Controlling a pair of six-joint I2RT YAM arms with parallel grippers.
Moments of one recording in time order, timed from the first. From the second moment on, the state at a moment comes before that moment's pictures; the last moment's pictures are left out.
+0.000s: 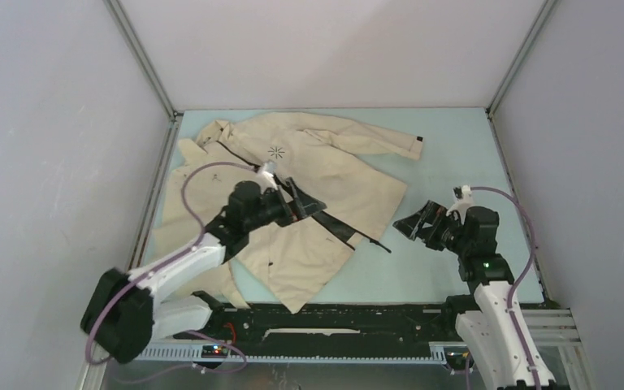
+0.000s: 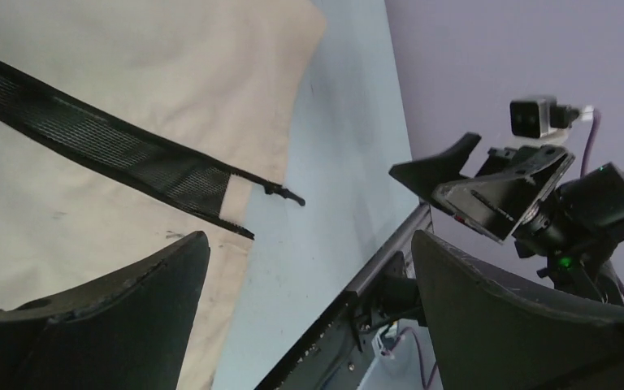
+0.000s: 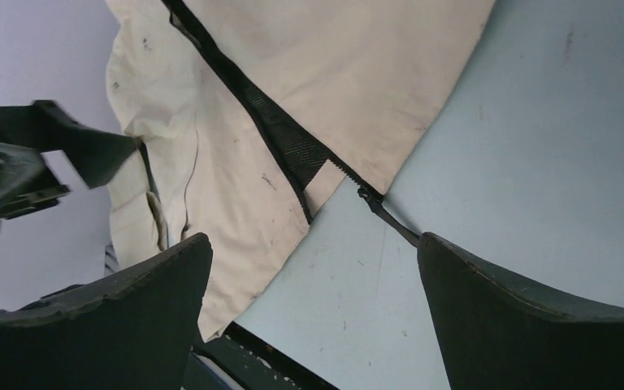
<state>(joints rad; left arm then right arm) -0.53 1.08 0.58 0.17 0.34 -0.90 0.01 0.60 0.40 -0.34 -0.54 0.61</state>
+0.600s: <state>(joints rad) -0.69 1.74 0.58 0.85 0.38 -1.35 -0.04 1.13 0.29 0.14 -0.68 0.84</state>
